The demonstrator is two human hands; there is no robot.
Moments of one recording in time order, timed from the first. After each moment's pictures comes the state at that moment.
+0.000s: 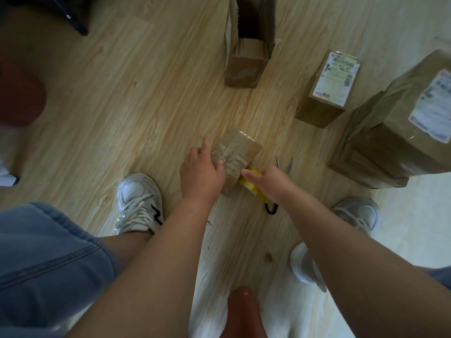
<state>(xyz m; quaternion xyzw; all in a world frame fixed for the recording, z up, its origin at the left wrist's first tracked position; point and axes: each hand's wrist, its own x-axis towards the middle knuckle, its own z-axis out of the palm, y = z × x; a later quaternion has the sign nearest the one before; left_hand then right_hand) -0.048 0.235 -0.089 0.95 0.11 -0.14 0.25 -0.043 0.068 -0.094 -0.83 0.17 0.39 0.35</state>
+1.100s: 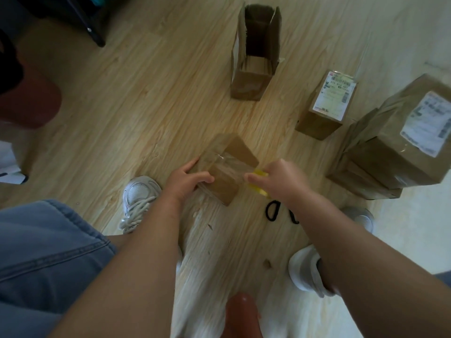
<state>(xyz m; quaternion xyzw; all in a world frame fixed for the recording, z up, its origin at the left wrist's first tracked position) -0.050 0.291 -0.097 0.67 0.31 -0.26 0.62 -0.038 0.065 -0.049 -0.90 0.08 0.31 0.28</state>
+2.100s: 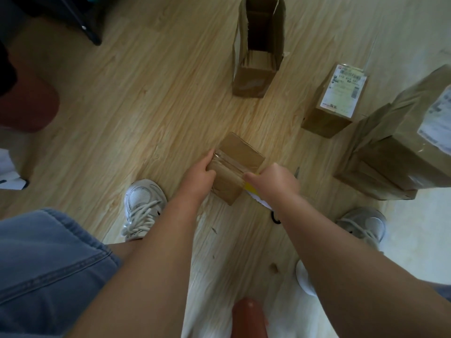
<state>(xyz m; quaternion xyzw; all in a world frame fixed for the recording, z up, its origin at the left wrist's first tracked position) -0.031 0.268 -0.107 0.81 0.19 -0.24 0.50 -0.026 0.091 -0.087 -0.90 0.21 0.32 0.21</state>
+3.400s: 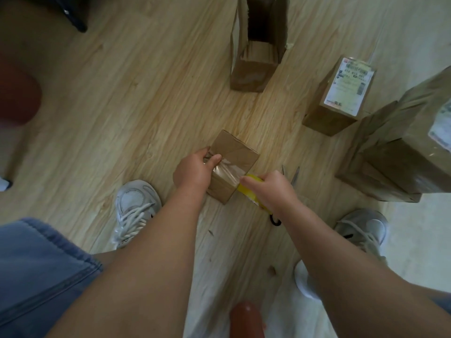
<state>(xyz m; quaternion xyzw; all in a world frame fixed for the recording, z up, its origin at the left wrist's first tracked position) -0.005 0.265 -0.134 0.92 0.19 -0.17 0.29 -0.036 0.083 -0.100 -0.84 0.20 0.35 0.37</state>
